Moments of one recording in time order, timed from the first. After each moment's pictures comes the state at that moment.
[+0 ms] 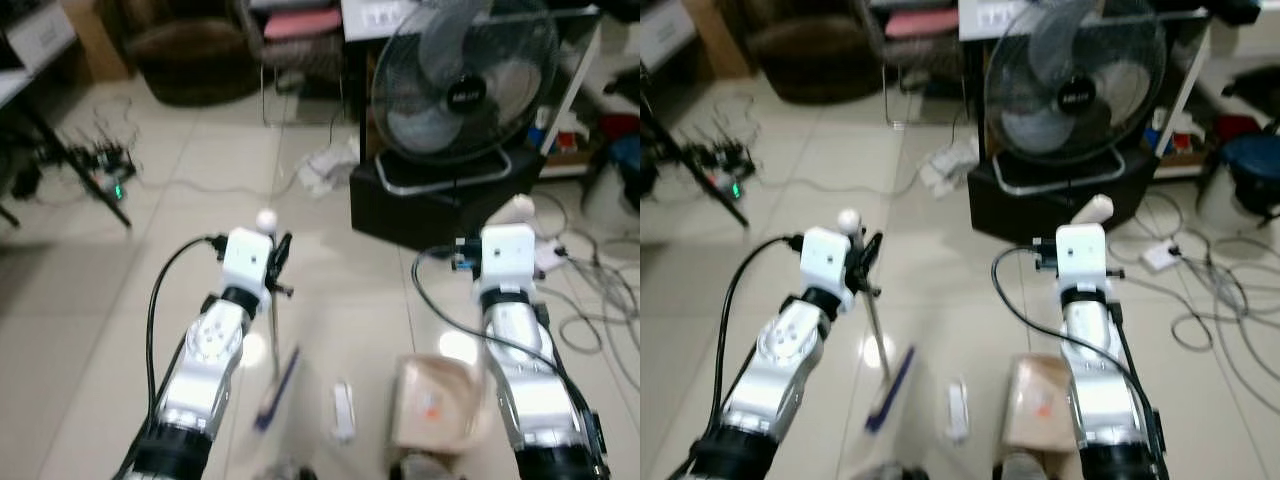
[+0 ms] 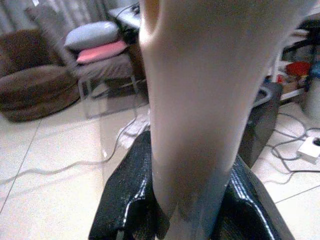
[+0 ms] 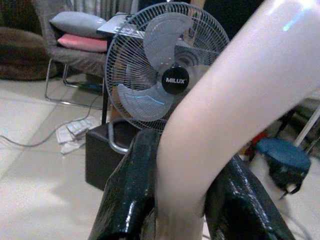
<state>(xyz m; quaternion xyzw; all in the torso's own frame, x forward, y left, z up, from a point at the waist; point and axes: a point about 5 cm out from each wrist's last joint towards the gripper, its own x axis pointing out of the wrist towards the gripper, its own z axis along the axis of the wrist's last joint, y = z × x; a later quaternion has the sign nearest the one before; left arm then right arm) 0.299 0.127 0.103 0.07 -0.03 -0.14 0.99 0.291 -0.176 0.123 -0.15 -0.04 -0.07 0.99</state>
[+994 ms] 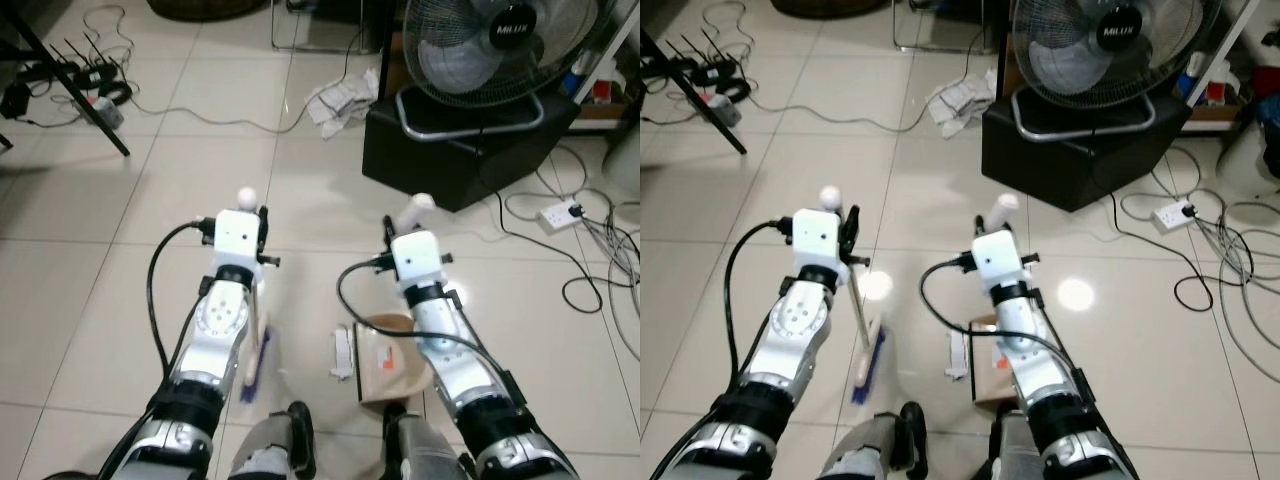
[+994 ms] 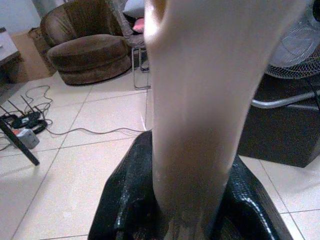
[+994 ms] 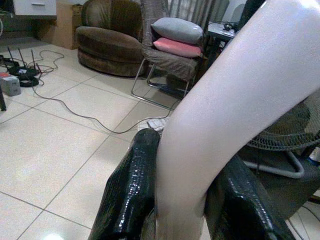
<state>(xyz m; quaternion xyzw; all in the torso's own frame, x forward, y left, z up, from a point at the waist) 0.331 0.134 0.109 0.07 -0.08 -0.04 0.99 0.315 -0.098 0.098 -0.14 -0.12 0.07 0.98</state>
